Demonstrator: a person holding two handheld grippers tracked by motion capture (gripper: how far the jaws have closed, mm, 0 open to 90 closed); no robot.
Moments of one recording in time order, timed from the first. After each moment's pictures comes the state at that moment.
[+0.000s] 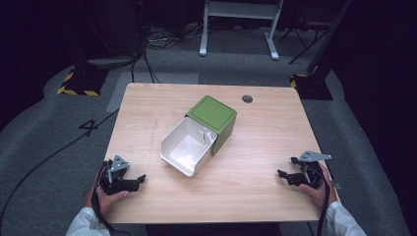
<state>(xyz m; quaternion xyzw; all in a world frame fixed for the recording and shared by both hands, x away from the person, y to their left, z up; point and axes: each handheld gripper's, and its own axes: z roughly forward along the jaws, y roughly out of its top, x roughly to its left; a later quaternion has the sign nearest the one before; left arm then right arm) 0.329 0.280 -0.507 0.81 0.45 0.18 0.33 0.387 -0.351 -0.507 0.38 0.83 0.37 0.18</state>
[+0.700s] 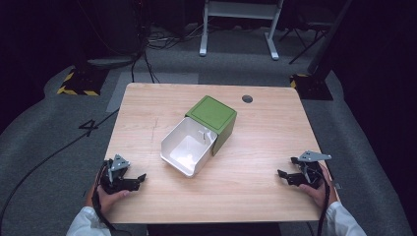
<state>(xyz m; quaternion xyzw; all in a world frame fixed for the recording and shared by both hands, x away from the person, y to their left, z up) 0.331 0.278 -0.507 0.81 0.46 0.18 0.33 0.387 -0.351 -0.507 0.38 0.83 0.37 0.18</state>
